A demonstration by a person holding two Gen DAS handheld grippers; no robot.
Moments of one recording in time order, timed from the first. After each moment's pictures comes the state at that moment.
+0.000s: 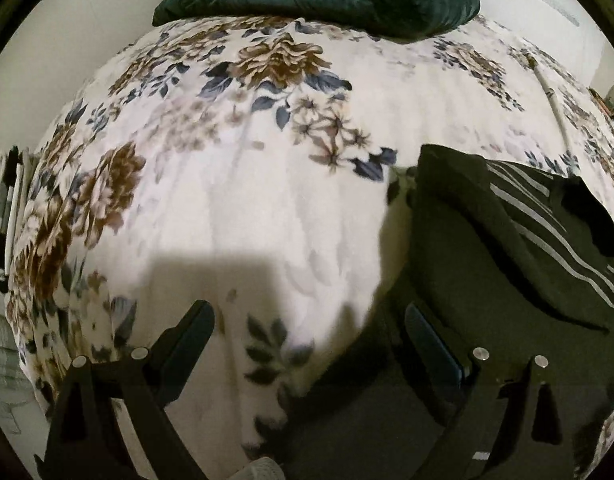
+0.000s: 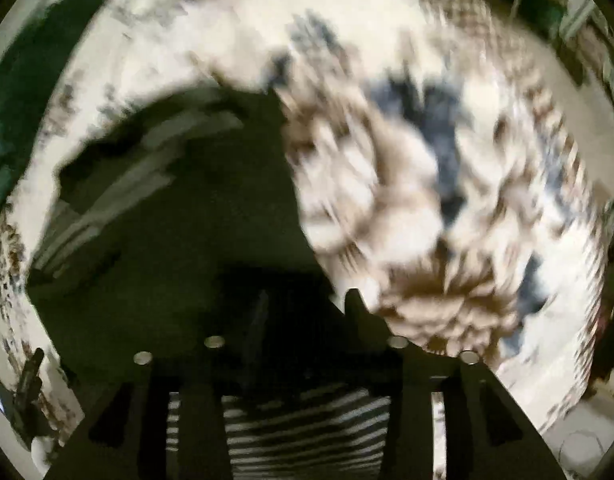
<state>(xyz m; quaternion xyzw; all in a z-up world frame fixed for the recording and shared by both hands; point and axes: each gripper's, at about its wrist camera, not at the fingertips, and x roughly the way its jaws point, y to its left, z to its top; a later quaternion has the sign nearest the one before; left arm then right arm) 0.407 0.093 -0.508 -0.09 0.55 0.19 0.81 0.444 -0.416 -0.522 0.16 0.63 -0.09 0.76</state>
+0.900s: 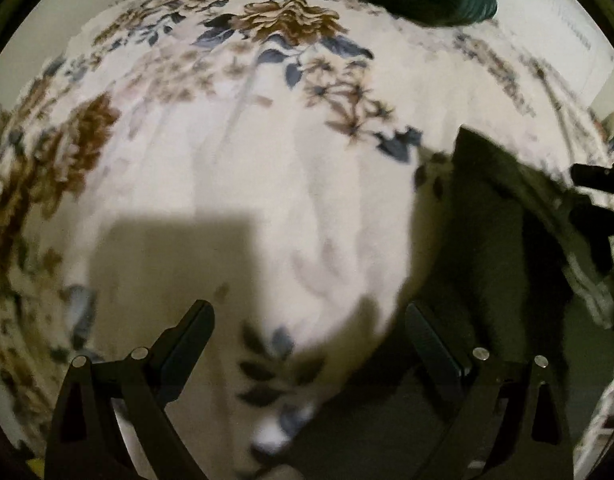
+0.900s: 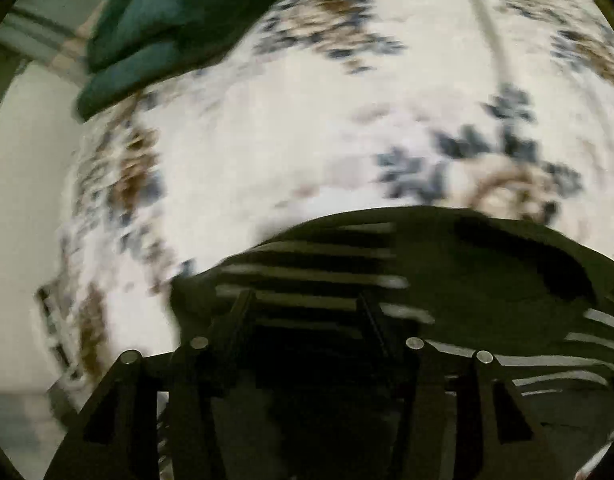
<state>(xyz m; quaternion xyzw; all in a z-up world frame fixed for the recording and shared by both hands) 0.409 0.124 -0.543 -0.18 0.56 0.15 0.79 0.640 -0.124 -0.579 0.10 0.66 0.24 0.71</state>
